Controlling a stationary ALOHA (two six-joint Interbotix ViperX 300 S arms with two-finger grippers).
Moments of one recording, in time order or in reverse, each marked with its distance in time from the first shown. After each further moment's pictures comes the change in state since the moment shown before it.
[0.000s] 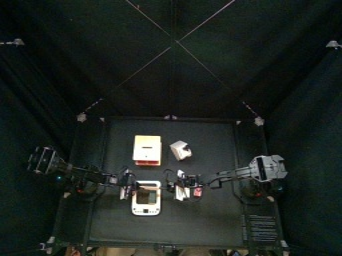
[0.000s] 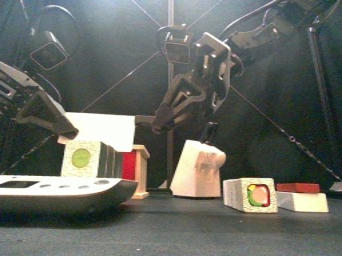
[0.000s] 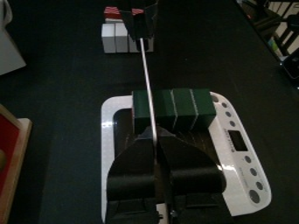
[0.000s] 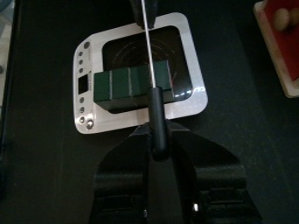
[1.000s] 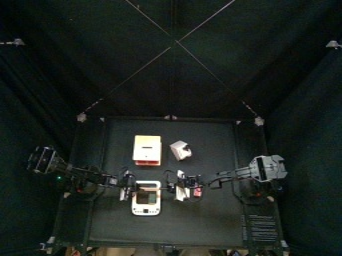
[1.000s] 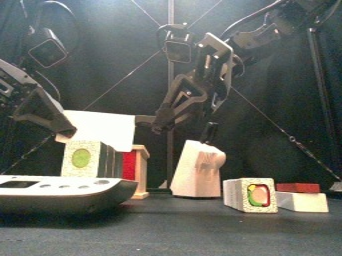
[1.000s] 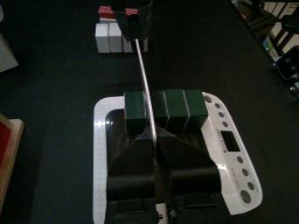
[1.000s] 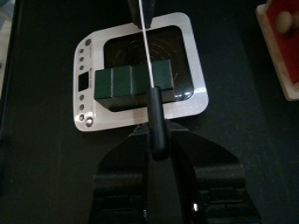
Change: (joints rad) left arm -0.025 0.000 -0.006 -0.026 0.015 0.003; right arm -0.006 0.000 0.002 -0.028 -0.006 0.002
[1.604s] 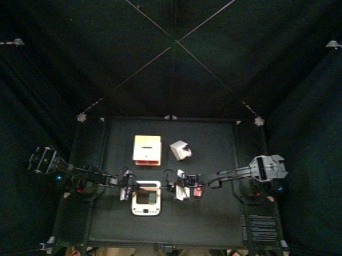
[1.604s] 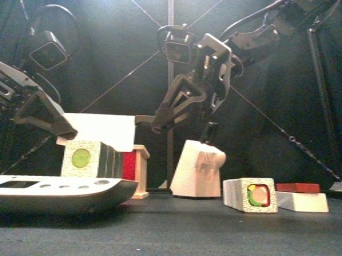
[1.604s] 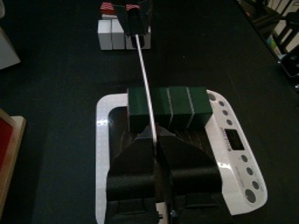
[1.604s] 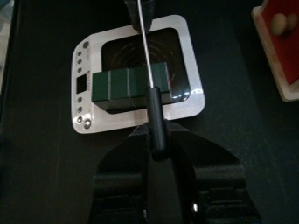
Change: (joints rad) left arm 0.006 0.018 0.000 0.000 -0.002 0.000; right arm -0.008 -0.002 0.000 0.002 0.000 0.000
